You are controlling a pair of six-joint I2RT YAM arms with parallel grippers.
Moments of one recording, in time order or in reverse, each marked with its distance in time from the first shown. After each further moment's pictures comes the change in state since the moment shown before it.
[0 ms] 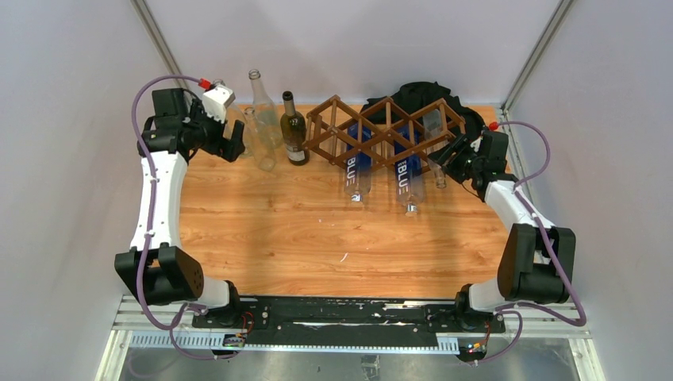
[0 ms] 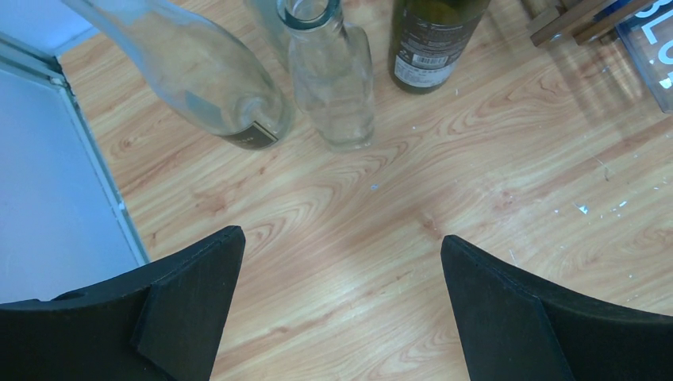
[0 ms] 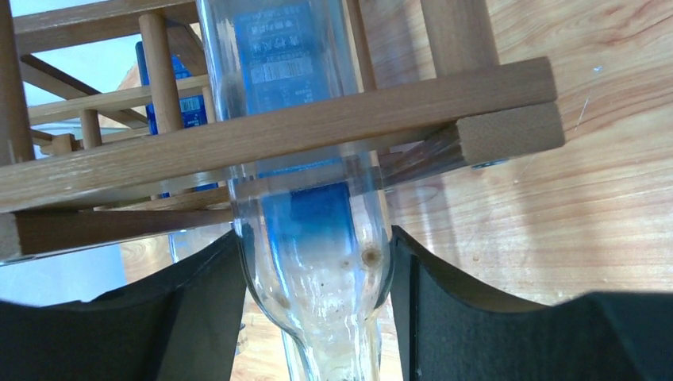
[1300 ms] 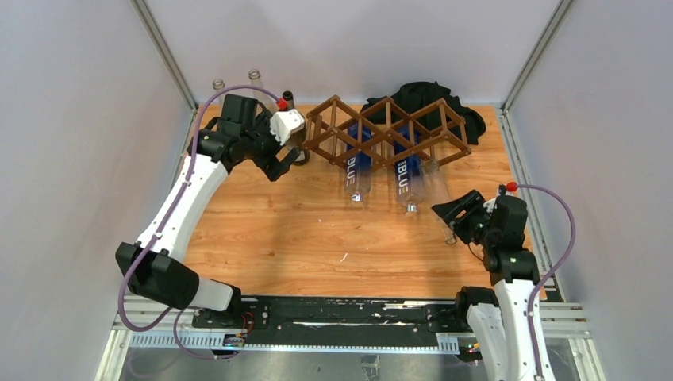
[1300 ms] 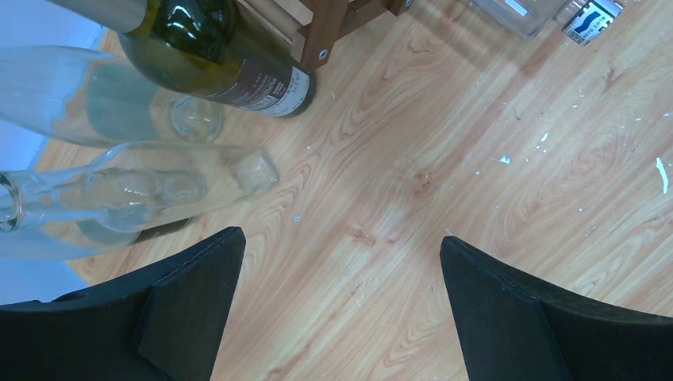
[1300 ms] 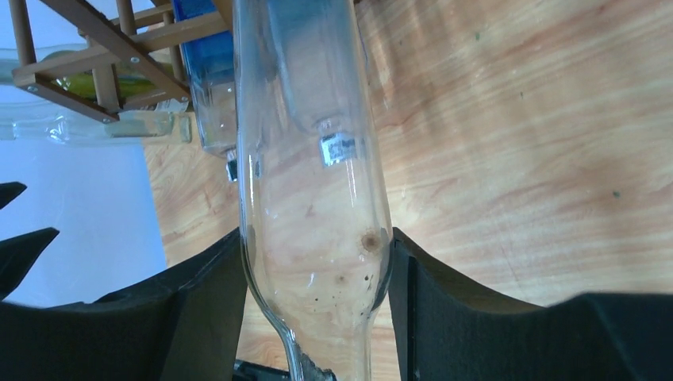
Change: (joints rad) left arm -0.441 -0.004 -0.017 -0.068 -0.186 0.104; right arm 0.010 -0.876 -0.333 -0.512 0.023 0.106
